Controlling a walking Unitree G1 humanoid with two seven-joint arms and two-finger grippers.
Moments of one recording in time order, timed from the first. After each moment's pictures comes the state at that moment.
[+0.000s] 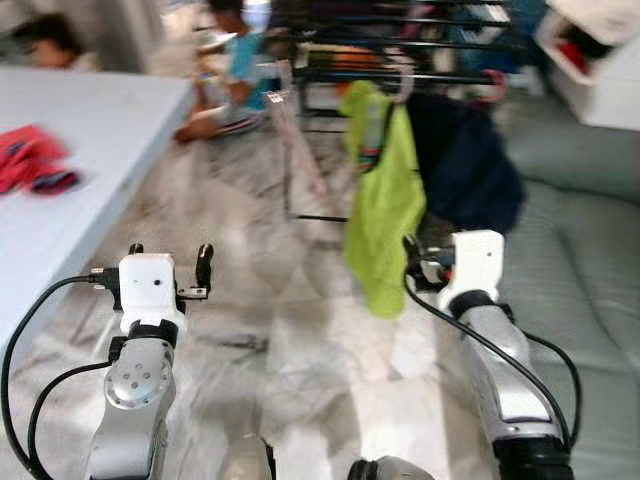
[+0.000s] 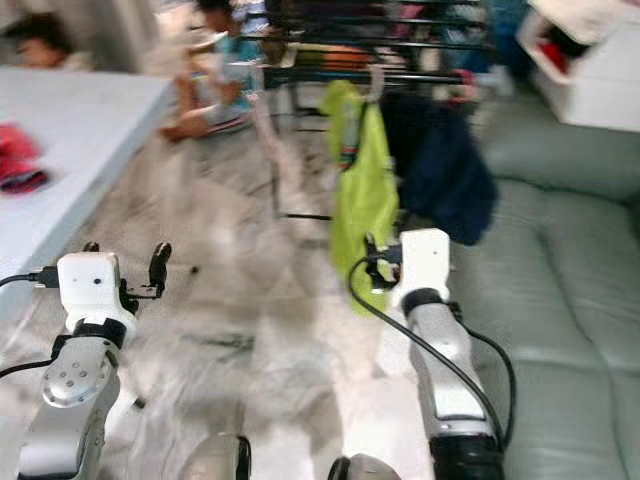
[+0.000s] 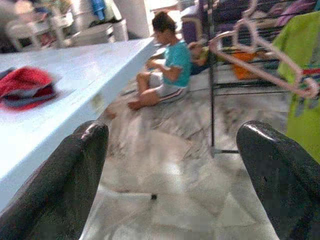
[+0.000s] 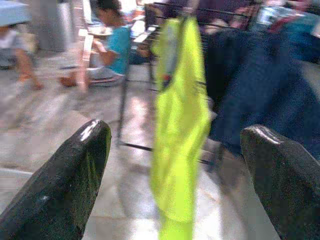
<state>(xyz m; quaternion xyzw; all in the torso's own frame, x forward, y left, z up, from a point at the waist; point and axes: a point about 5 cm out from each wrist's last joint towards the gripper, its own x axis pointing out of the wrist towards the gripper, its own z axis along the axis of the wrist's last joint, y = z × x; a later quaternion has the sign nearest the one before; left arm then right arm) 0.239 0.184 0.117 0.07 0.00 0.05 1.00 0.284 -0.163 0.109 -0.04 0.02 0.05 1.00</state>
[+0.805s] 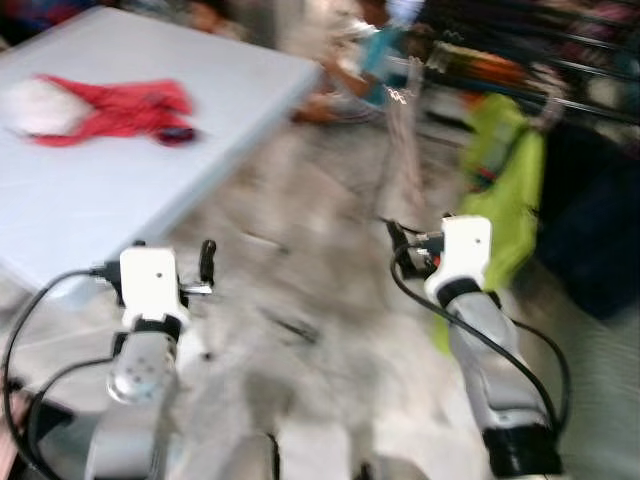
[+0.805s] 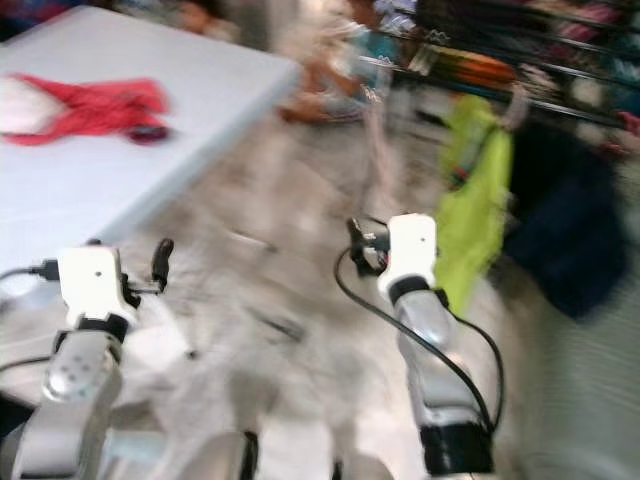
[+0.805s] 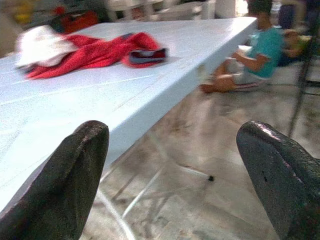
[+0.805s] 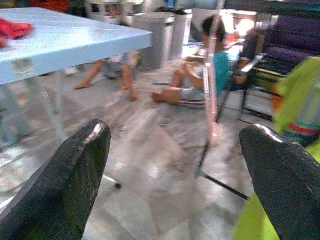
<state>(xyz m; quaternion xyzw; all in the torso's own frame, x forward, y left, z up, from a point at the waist) 0.240 0.173 0.126 0.05 0.01 0.05 1.00 0.293 -0.155 0.124 -0.04 -0.01 0.07 1.00</state>
